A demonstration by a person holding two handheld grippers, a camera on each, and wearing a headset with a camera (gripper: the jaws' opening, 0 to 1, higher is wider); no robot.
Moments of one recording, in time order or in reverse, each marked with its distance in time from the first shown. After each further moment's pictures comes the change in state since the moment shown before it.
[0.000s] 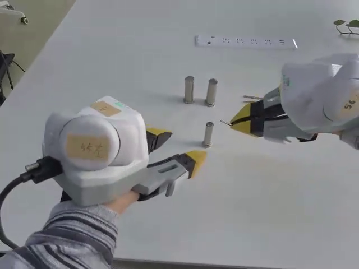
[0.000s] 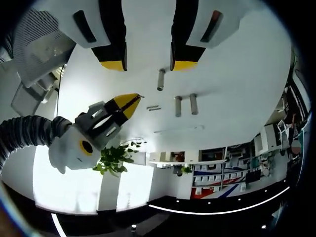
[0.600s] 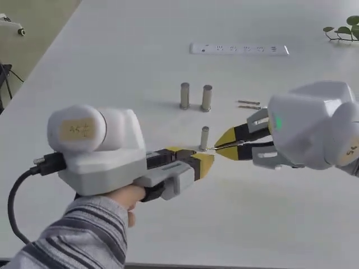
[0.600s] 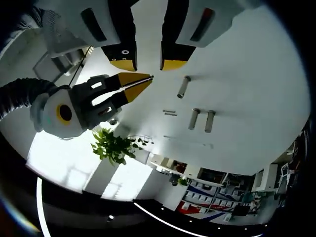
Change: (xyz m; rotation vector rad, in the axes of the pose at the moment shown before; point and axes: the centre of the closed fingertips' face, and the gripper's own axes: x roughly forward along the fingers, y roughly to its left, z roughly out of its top) left arm 0.006 -0.024 -0.003 -0.306 -0.016 -0.139; right arm -0.005 0.040 0.031 -0.154 -0.054 0.033
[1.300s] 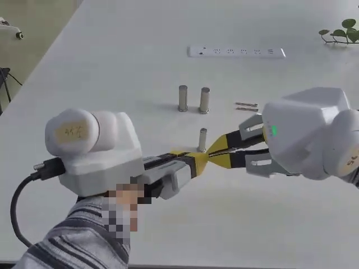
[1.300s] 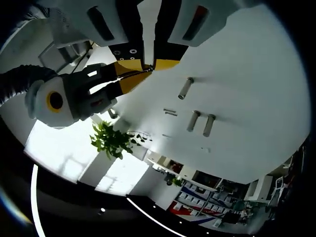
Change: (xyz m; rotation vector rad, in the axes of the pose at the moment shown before) left arm 0.002 -0.004 0.002 -0.094 -0.033 -0.012; right arm 0.000 0.008 0.017 -0.005 -0.034 0.012
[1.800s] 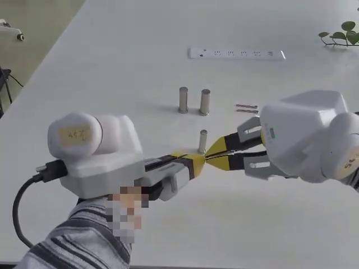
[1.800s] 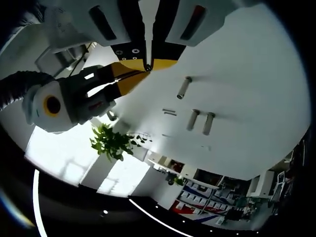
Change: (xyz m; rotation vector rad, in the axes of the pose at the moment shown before) left arm -0.001 0.001 -0.002 0.078 0.010 0.007; right arm 0.000 0.003 0.003 0.006 -0.001 -0.001
